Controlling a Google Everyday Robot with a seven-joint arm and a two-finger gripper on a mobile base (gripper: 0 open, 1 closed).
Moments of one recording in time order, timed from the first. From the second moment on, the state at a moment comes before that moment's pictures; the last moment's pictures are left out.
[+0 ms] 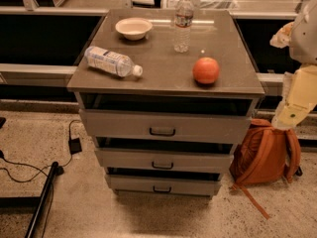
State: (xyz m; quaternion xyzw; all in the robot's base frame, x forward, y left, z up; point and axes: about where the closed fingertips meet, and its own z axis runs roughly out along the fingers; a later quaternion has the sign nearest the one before) arm 0.438 -0.217 0.976 -0.60 0.78 -0.03 0.16
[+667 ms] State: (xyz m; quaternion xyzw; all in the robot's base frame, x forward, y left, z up) arm 0.447 -0.216 0.917 -0.60 0.78 0.00 0.16
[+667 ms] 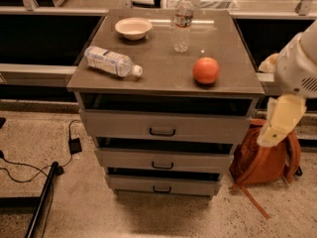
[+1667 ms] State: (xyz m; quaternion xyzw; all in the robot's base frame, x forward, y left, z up) arm 0.419 -0.199 0.769 -0.66 0.72 0.07 0.18
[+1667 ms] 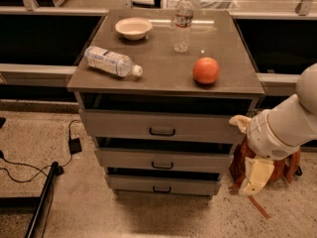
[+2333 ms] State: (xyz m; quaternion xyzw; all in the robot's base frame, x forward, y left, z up) arm 0.424 -0.187 0.661 -0.62 0.76 0.11 0.14
